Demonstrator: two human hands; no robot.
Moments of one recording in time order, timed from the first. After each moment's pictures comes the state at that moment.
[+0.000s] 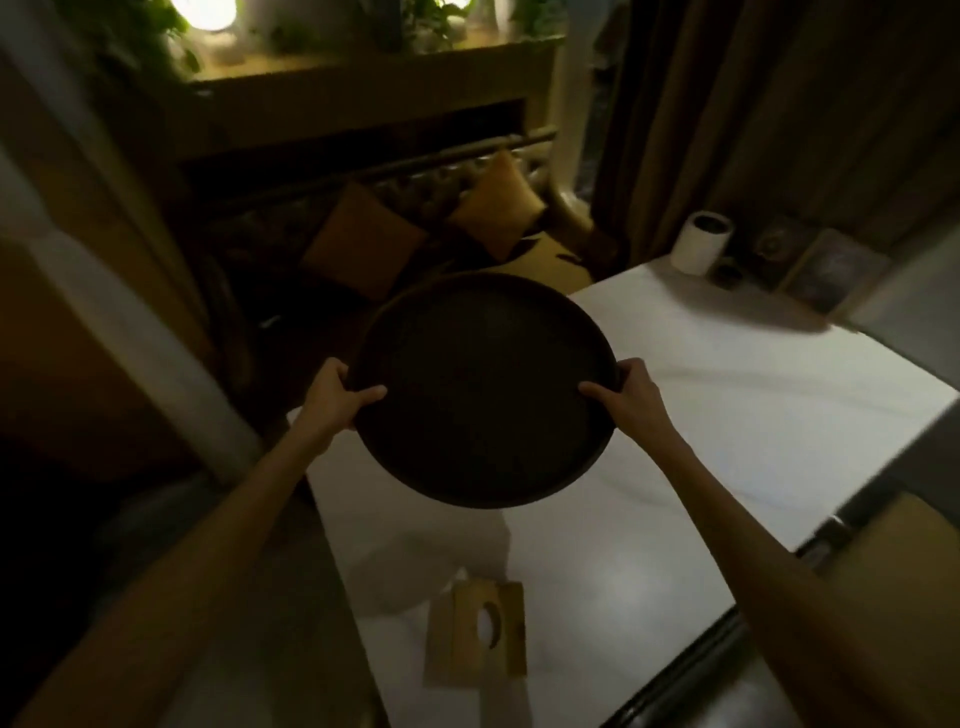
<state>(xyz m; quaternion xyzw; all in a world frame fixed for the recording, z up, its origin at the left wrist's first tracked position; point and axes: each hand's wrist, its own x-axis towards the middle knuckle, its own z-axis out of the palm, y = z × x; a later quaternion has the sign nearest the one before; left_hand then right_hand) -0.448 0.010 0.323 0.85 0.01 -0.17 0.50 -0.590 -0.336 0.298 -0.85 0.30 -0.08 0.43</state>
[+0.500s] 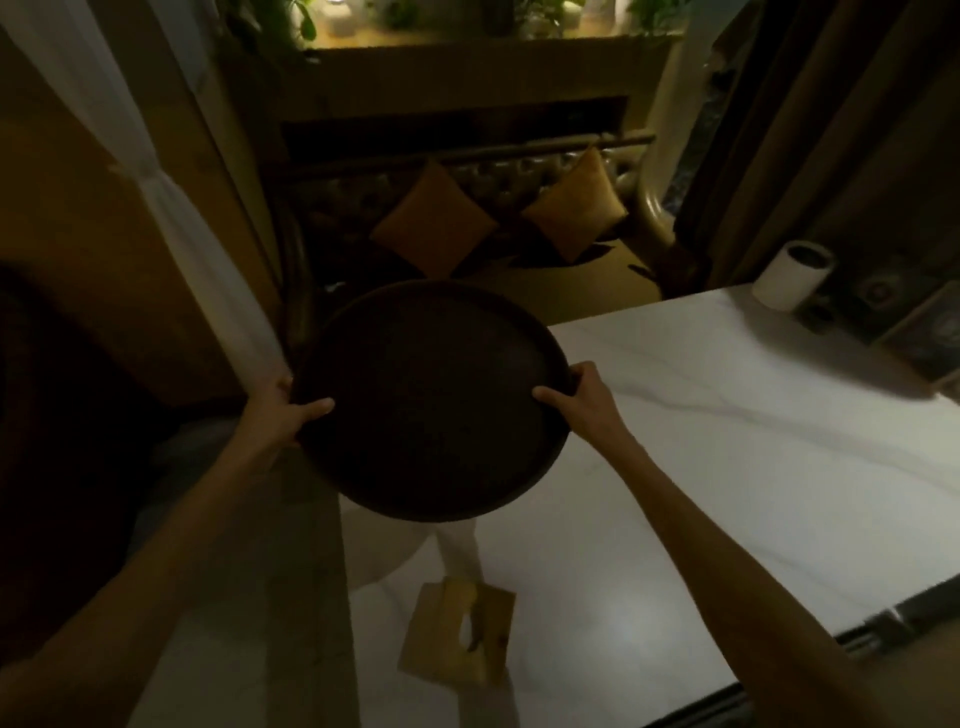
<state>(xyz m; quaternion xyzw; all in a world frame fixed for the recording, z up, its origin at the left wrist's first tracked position) -0.498 0.077 0.319 0.82 0.13 -0.09 0.55 -0.531 -0.288 0.277 -0.87 0.16 0.00 0.47</state>
